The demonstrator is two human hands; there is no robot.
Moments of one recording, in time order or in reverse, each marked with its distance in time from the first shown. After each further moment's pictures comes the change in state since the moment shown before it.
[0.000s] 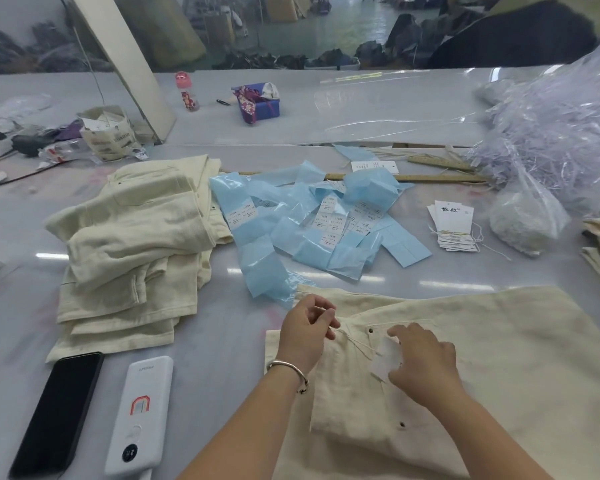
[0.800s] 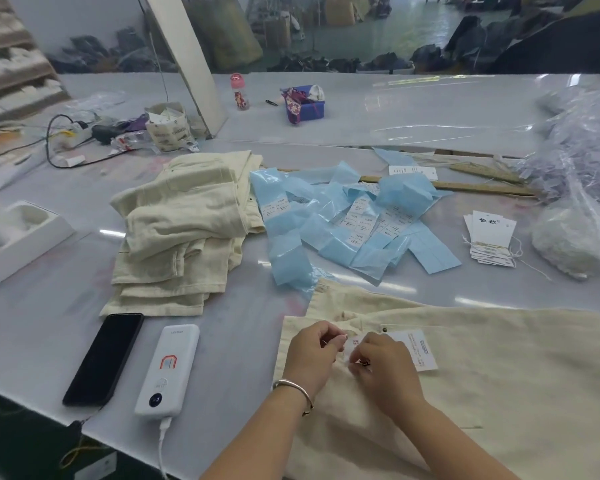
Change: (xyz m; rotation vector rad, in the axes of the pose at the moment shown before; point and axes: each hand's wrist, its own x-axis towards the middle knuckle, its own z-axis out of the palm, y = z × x) left_hand -0.043 -0.026 0.004 0.218 0.103 0.002; right_hand -0.004 -0.030 0.036 0.274 0.133 -0.488
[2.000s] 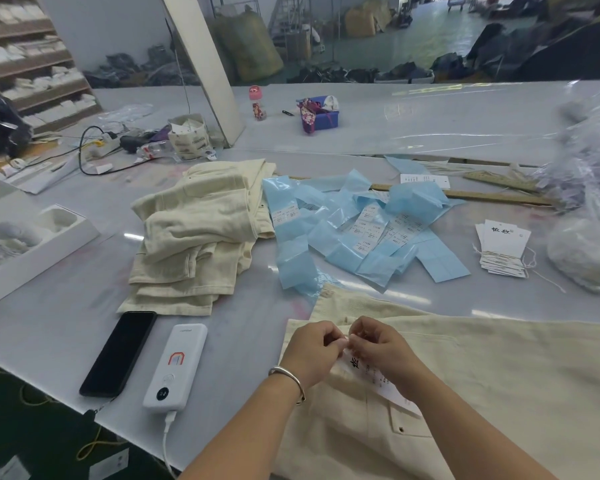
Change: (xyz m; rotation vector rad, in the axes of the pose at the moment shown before) left_hand 0.007 0.014 -0.006 0.228 -0.067 0.048; right_hand 0.023 -0.004 -0.032 0.922 -0.254 0.198
